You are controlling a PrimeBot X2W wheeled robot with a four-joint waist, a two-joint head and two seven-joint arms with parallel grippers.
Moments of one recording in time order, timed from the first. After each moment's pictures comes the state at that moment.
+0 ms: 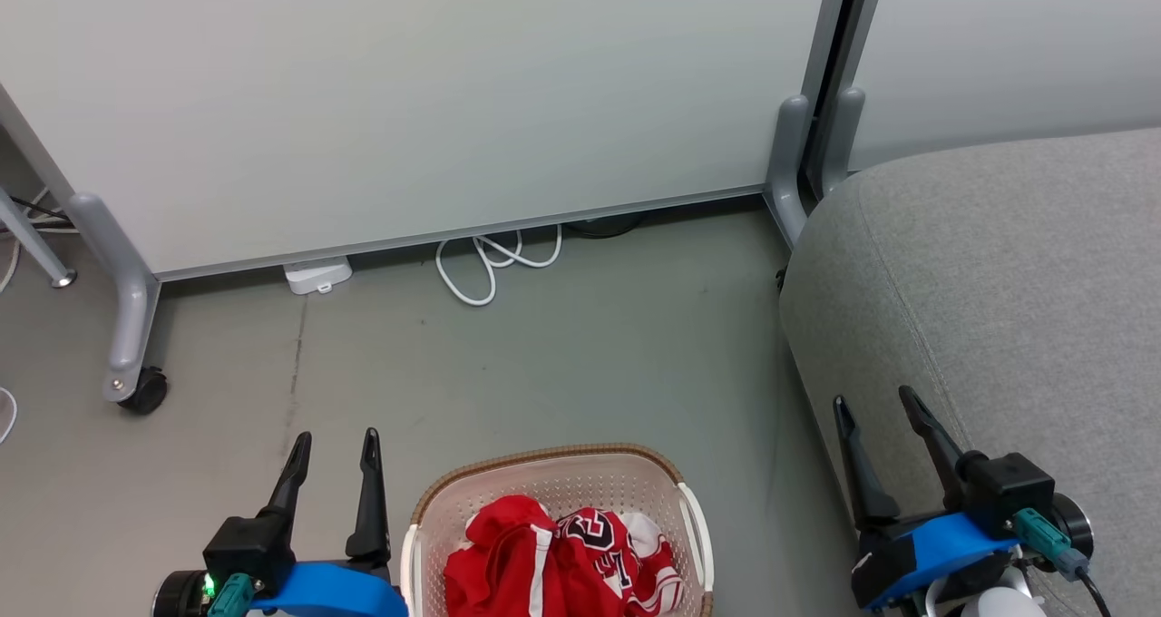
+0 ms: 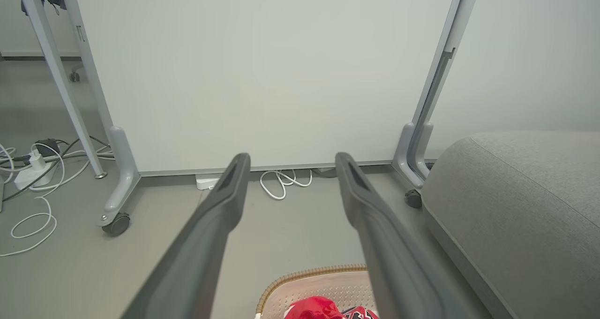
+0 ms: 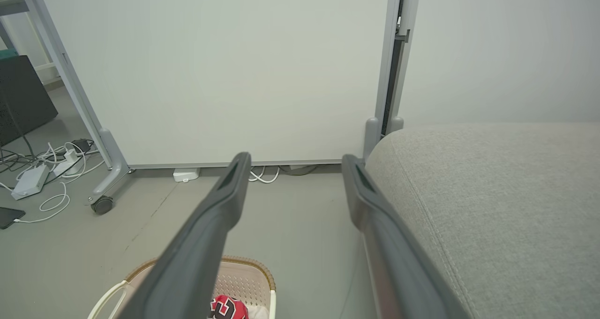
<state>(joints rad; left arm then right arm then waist) -0.03 0.05 -0.06 0.33 -0.18 -0.09 -0.26 -0.12 -0.05 0.02 0.33 0.08 0.13 -0.25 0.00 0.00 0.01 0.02</state>
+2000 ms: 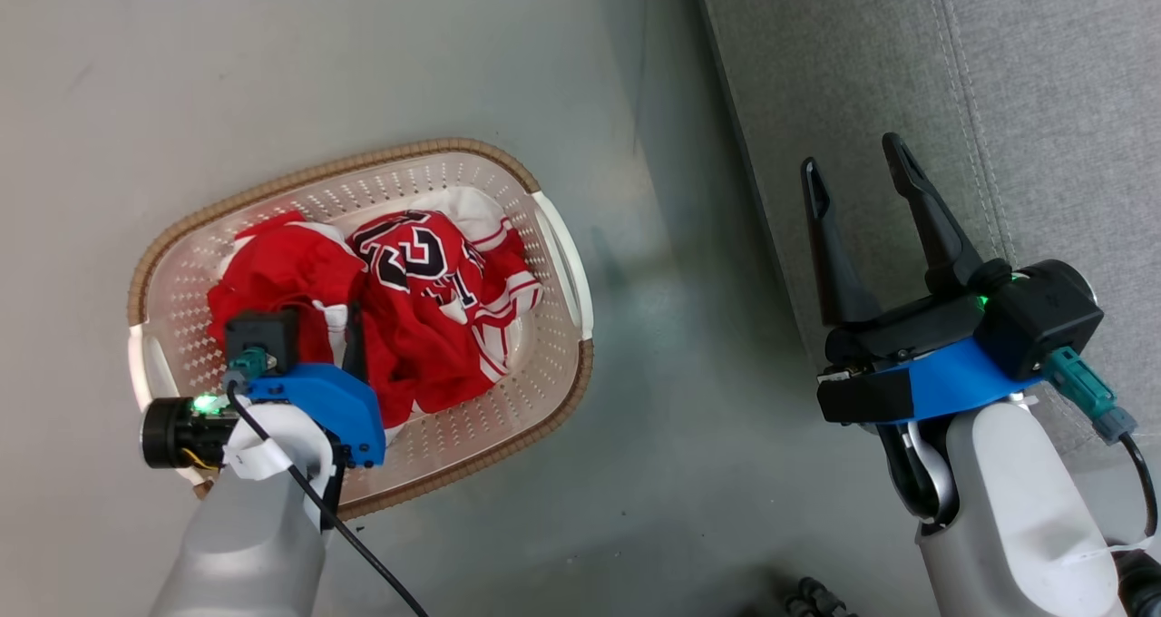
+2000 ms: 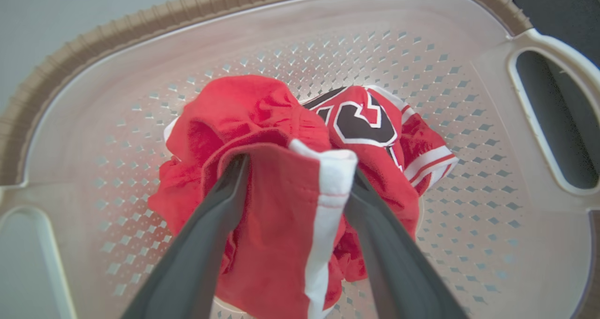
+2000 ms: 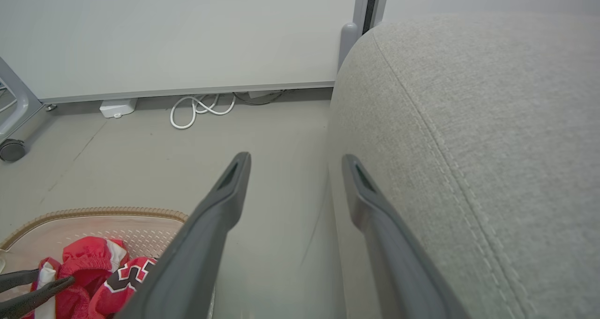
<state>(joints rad) -0.65 0.09 -0.15 1.11 -0.18 -0.06 -0.26 -0.41 -0.05 0.12 0.15 0.10 0.13 -0.26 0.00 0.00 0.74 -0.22</state>
